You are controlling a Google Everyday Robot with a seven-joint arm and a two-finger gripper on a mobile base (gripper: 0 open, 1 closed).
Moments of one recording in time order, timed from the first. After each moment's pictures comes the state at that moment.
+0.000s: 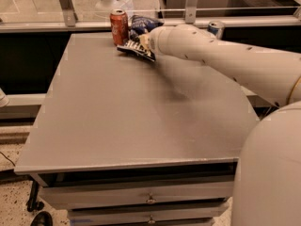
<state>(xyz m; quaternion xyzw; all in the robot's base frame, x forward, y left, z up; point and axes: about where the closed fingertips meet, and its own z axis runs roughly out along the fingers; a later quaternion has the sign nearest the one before) 0.811 0.010 0.872 -0.22 0.79 0.15 0.55</state>
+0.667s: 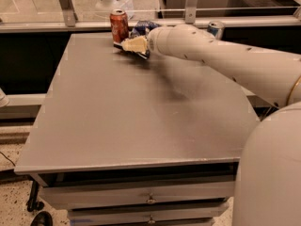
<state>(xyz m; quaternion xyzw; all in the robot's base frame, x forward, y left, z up) 0.809 0.012 0.872 -0.22 0.79 0.16 0.55</state>
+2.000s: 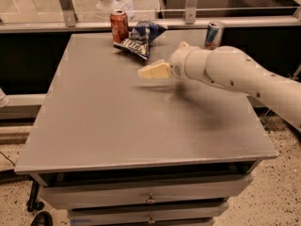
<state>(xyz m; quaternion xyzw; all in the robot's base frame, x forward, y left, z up) 0.698 -0.036 0.865 -0.32 0.75 0.15 0.56</state>
